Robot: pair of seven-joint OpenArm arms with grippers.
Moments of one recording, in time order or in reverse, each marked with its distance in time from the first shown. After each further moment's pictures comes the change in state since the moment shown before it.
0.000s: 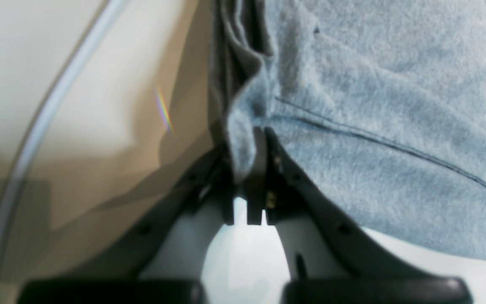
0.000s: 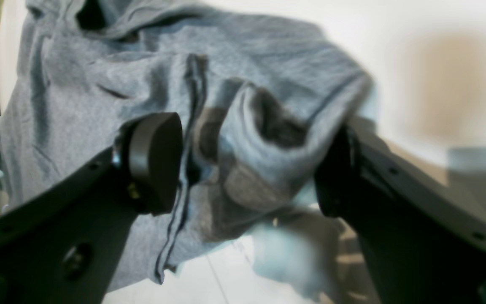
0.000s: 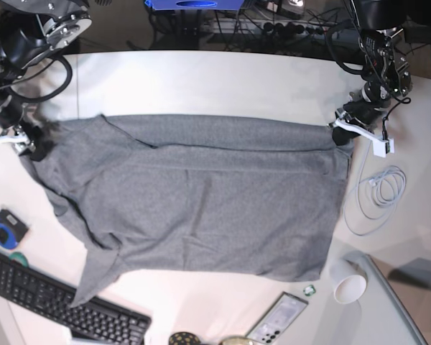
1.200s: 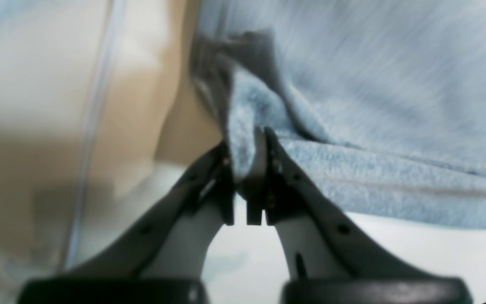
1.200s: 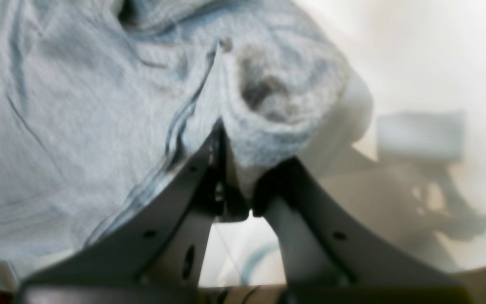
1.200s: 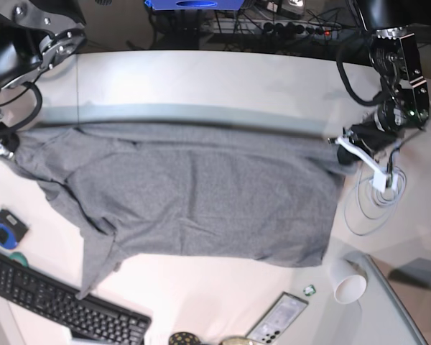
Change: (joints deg) left arm -0.2 -0.1 0.2 28.3 3.3 2.6 25.6; right arm 6.2 0.8 -0.4 22.6 -3.3 -0.9 -32.2
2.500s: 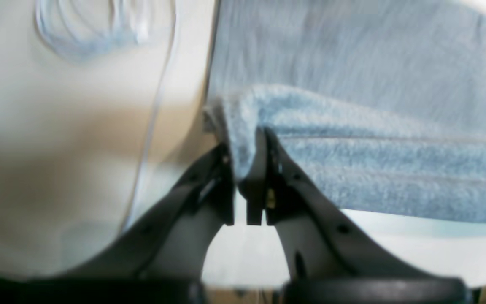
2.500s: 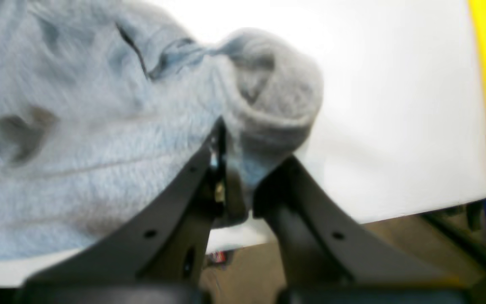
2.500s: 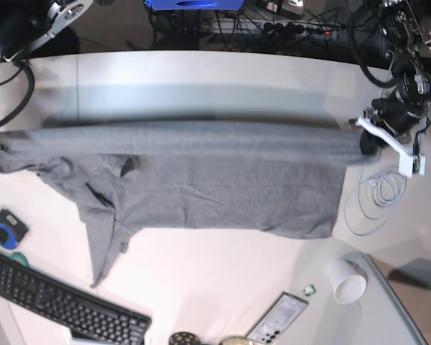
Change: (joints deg) left arm 7.8 2.7 -9.6 17.4 -1.1 -0.5 5.6; right arm -9.2 0.9 -15.5 23.7 1.5 -2.0 -3.1
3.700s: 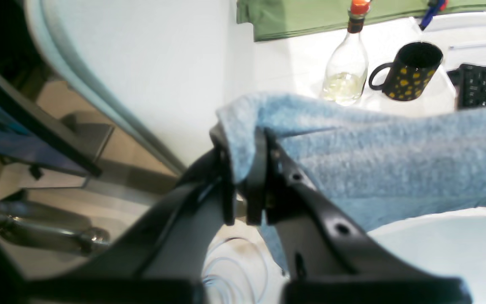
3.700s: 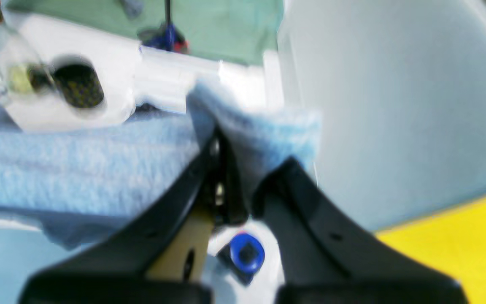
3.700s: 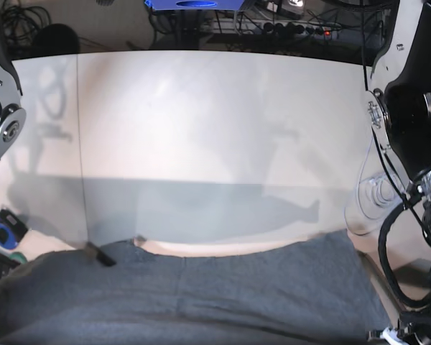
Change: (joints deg) left arm -53.8 -7.0 18.9 -6.9 14.3 0.4 13.0; right arm 33.5 14.0 -22.7 -4.7 -0.4 -0.2 14.6
